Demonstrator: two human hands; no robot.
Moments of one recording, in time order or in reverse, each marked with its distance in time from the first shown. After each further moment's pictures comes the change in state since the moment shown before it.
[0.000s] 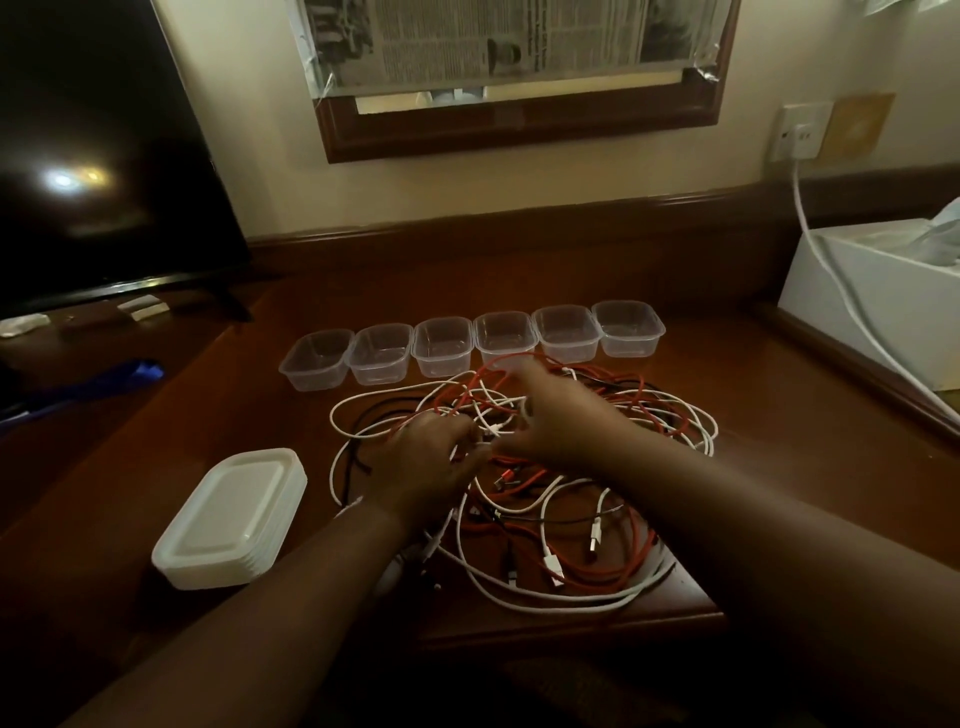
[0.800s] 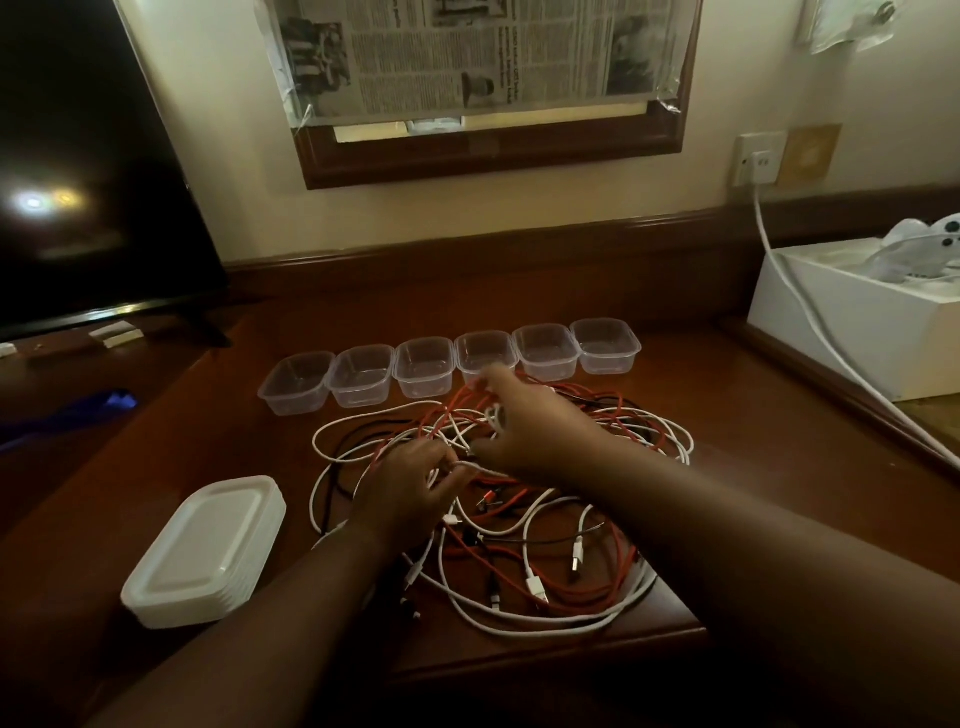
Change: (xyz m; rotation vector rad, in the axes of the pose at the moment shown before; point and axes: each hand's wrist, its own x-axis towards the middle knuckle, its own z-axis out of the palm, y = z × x) left_hand 0.006 -0.018 0.020 -0.180 -0.009 -0.048; right_hand -0.001 -0.008 -0.008 0.011 0.069 -0.054
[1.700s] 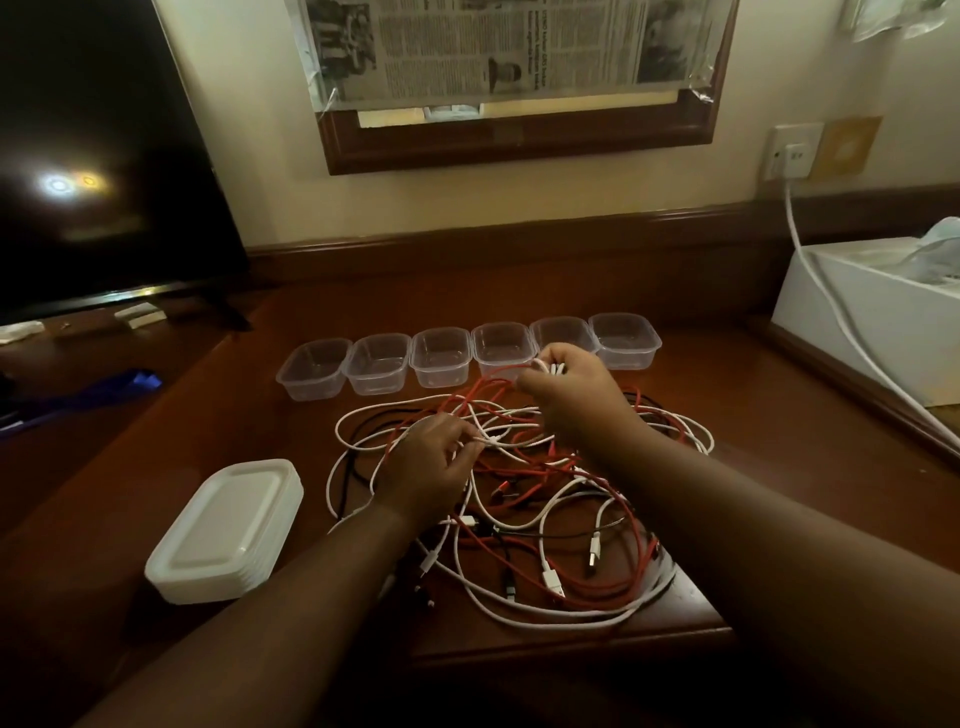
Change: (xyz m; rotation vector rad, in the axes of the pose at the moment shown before) left_hand 0.004 0.007 0.001 -0.113 0.098 0.024; right_hand 0.001 0.005 -0.002 0.789 0.232 0.117
